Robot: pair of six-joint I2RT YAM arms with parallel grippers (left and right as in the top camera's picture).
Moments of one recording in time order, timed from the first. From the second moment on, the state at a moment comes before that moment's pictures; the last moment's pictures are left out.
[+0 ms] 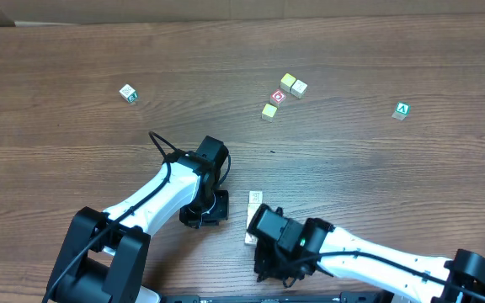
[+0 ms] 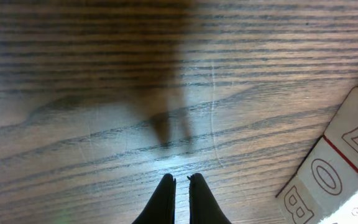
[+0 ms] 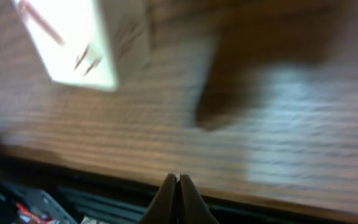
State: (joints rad) left arm -0.44 1.65 0.88 -0.91 0.18 -0.44; right arm 1.08 1.47 0.72 -0.58 -0.33 1.27
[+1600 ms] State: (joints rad) left arm -0.44 1.65 0.88 -0.93 0.18 -0.41; right arm 1.15 1.47 0.72 -0.47 -0.09 1.45
